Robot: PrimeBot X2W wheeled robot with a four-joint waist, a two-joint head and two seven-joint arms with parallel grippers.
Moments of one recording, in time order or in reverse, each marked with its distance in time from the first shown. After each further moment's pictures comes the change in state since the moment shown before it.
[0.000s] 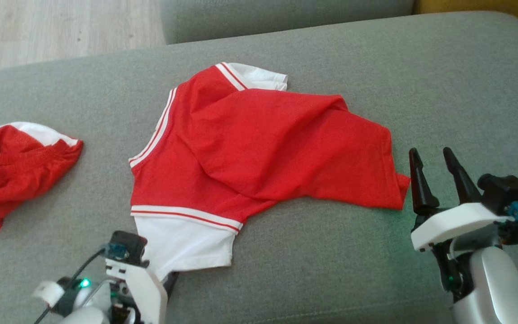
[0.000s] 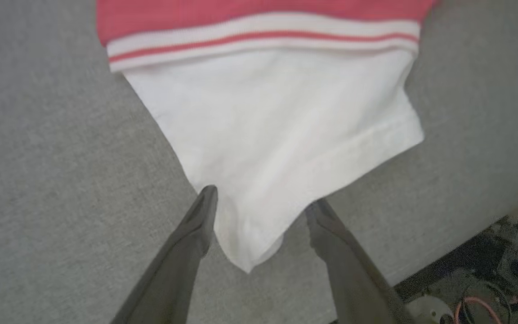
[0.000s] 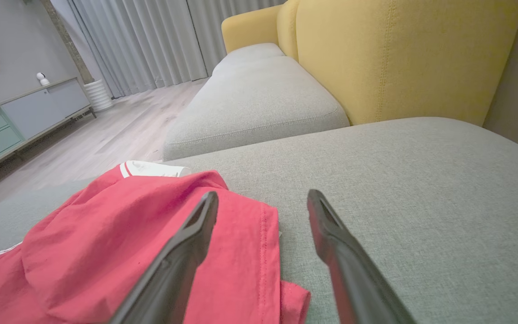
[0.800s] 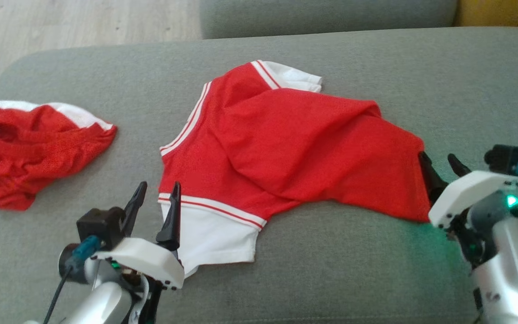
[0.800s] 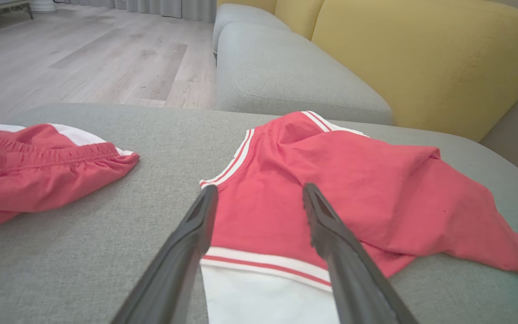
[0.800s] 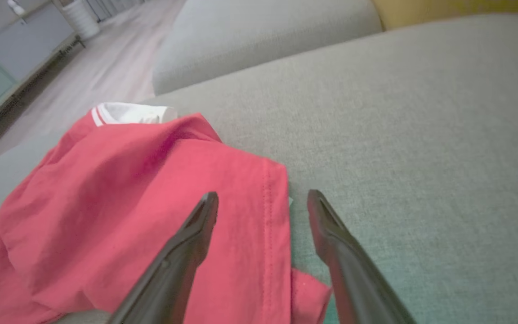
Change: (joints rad) left arm 0.017 -0.205 0.202 -0.036 0.028 0.079 -0.559; right arm -0.139 -0.079 -0.013 0.200 0.118 0.000 0.251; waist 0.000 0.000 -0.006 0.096
